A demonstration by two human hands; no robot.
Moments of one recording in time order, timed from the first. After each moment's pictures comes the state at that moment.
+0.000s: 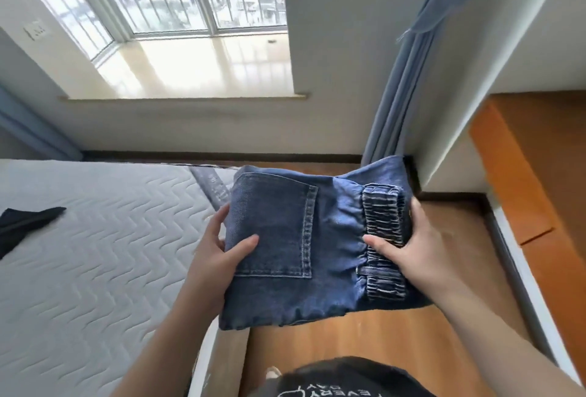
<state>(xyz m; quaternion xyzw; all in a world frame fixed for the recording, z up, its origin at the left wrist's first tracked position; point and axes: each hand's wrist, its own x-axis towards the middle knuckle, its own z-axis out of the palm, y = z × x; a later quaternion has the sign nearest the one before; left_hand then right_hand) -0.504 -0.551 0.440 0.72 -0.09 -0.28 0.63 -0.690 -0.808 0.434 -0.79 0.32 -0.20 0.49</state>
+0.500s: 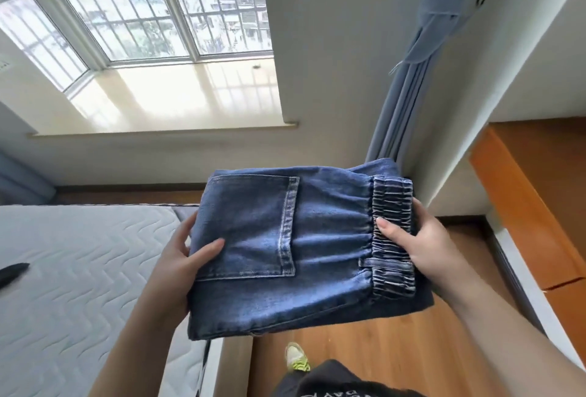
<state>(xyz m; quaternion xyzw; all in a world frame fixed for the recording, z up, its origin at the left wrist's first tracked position) -0.348 -0.594 0.447 0.69 -0.12 -0.31 0.65 -0.574 -0.891 0.438 -0.67 0.33 -0.21 0.63</state>
